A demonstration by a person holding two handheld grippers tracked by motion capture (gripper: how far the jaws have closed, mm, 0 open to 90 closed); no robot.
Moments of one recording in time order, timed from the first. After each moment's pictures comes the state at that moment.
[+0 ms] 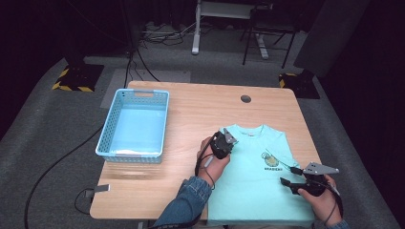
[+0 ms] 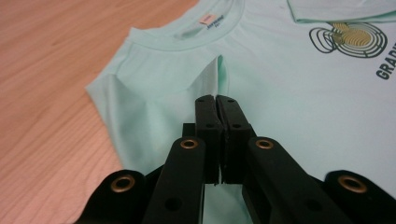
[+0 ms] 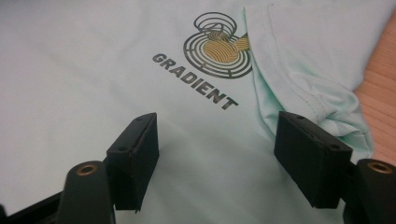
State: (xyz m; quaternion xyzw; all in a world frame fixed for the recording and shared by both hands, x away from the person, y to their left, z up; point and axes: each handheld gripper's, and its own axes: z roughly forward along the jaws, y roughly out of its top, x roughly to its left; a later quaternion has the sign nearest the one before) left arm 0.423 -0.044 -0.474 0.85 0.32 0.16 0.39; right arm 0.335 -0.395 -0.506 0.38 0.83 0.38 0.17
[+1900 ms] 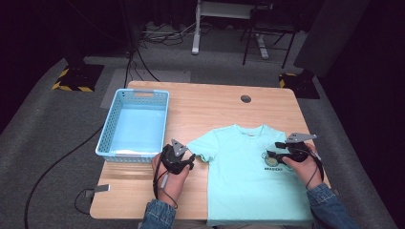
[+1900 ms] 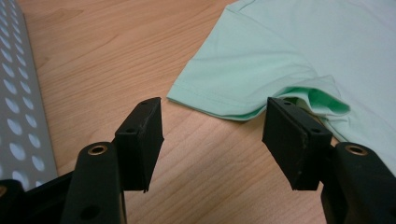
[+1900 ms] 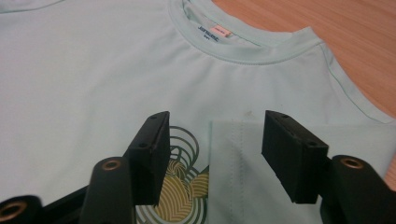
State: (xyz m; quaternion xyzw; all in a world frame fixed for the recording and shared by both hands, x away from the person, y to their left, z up) left arm 0.363 0.085 -0.487 0.78 0.45 0.21 0.38; right arm 0.430 -0.352 -0.482 0.35 0.85 0.36 0.17
